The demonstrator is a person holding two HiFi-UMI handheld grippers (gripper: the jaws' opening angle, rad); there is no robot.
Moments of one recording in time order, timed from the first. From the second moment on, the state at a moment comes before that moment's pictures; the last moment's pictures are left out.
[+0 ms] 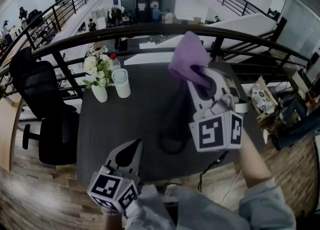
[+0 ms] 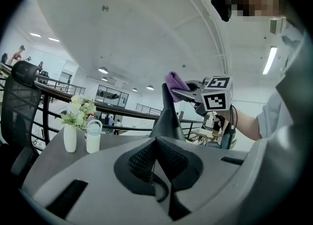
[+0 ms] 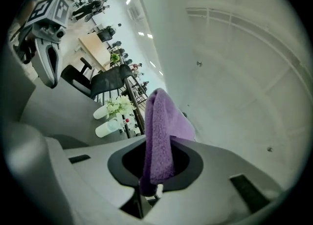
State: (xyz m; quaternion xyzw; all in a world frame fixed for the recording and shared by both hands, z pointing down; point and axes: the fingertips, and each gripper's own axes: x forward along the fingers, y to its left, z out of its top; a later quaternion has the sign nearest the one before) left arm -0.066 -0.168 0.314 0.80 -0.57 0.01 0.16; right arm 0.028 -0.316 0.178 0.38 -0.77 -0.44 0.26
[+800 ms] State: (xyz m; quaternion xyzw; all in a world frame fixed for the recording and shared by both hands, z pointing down) left arm -0.079 -0.158 0.317 0.79 -0.59 0.01 0.16; right arm -0.031 -0.250 0.276 0.22 -0.83 -0.39 0.32
